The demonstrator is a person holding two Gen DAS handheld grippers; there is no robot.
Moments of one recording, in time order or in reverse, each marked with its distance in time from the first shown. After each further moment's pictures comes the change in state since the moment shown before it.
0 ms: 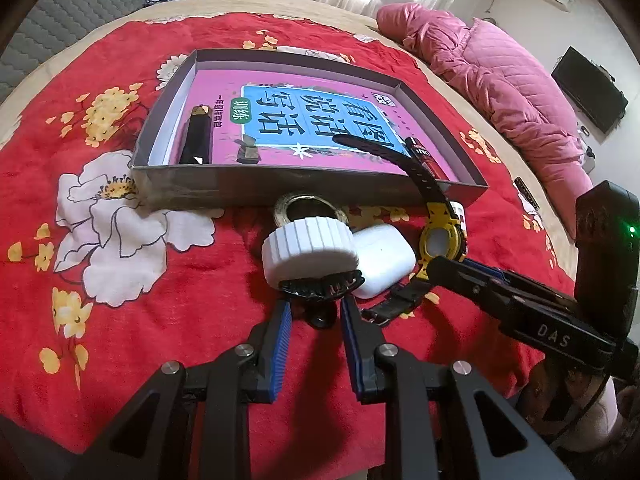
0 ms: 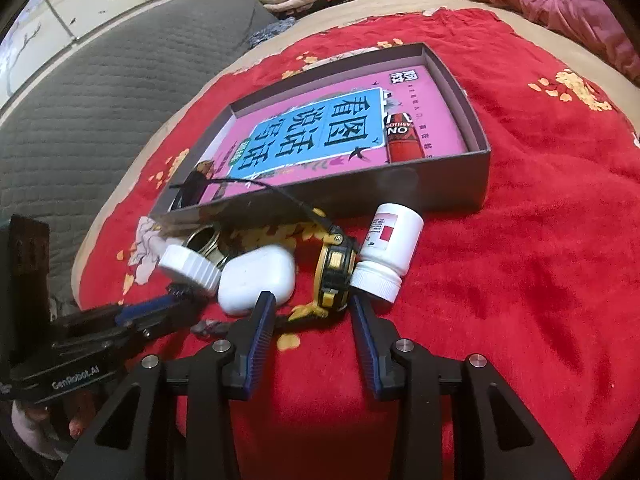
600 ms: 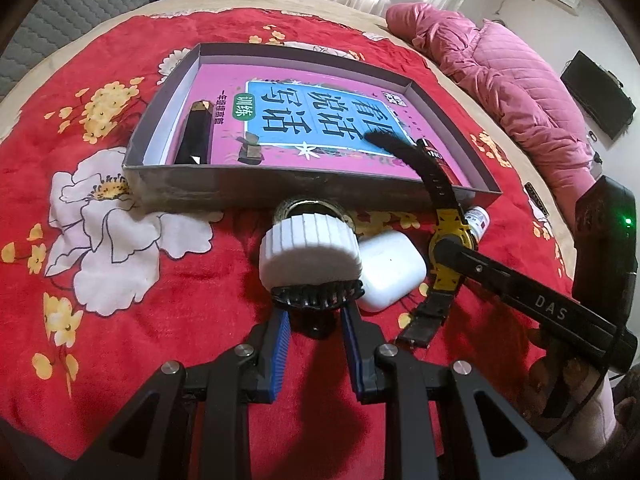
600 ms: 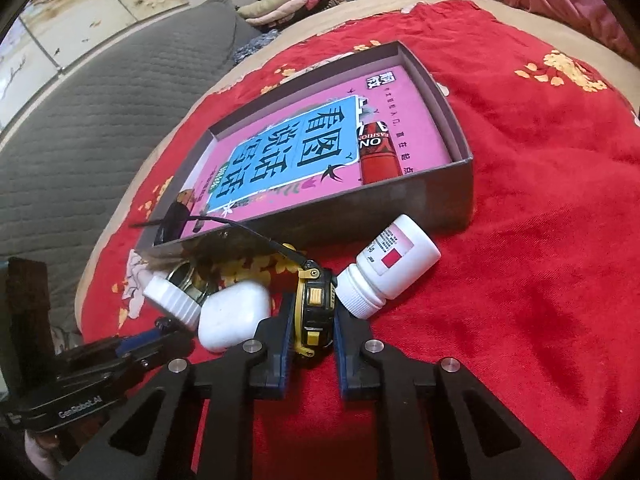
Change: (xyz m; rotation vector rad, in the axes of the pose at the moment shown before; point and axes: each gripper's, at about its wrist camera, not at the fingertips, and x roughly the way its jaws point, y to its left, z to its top) left arm 0.011 0.000 0.003 -0.023 0.003 0.024; right arm 0.010 -0.019 0.010 0.074 -0.034 0.027
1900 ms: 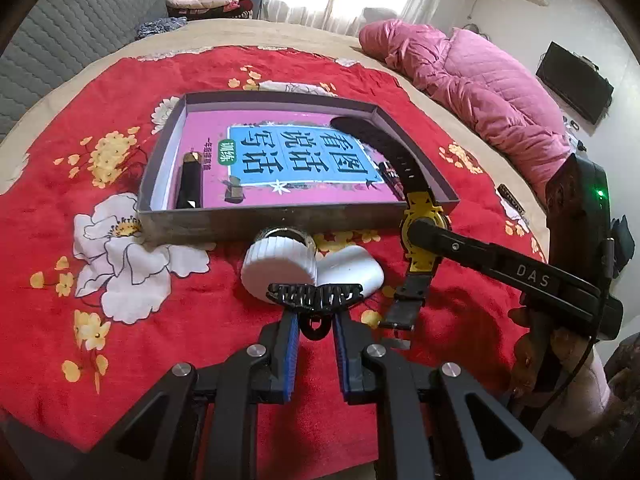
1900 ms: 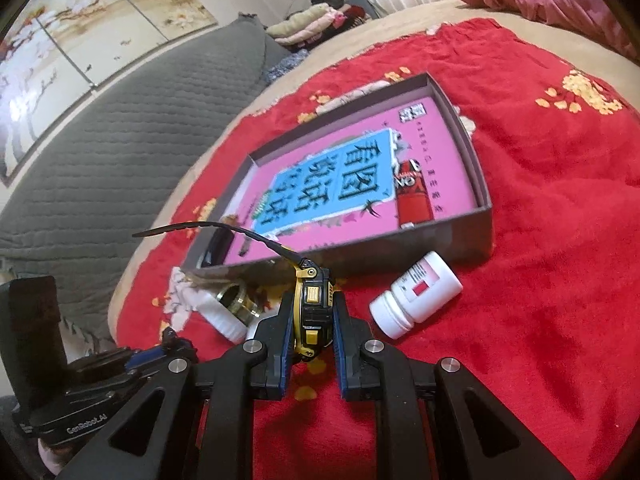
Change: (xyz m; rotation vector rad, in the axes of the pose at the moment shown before) left arm -0.044 -0.020 -0.005 0.085 -0.098 -0.008; right arm -0.027 0.006 0.009 -0.006 -0.089 0.148
